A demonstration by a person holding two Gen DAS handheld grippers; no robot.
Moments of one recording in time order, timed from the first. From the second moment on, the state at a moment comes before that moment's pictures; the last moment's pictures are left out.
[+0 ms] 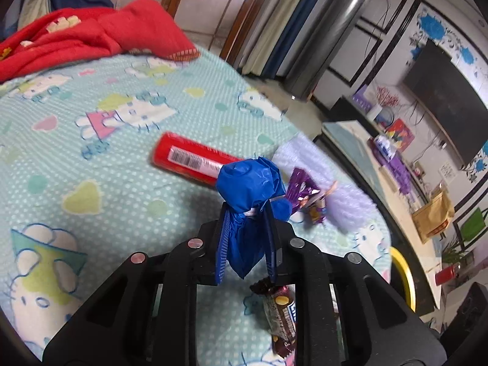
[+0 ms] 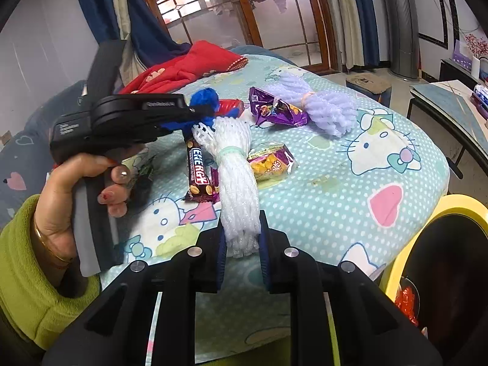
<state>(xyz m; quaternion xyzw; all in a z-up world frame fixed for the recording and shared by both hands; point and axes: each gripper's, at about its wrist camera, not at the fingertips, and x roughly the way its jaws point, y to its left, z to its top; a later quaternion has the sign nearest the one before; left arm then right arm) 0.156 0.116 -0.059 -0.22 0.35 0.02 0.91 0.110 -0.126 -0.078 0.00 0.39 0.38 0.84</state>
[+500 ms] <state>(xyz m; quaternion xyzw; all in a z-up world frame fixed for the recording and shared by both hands) 0.112 0.112 -0.010 -0.19 0.29 0.01 0.94 0.103 -0.139 -0.046 0.01 0.35 0.36 0.86</state>
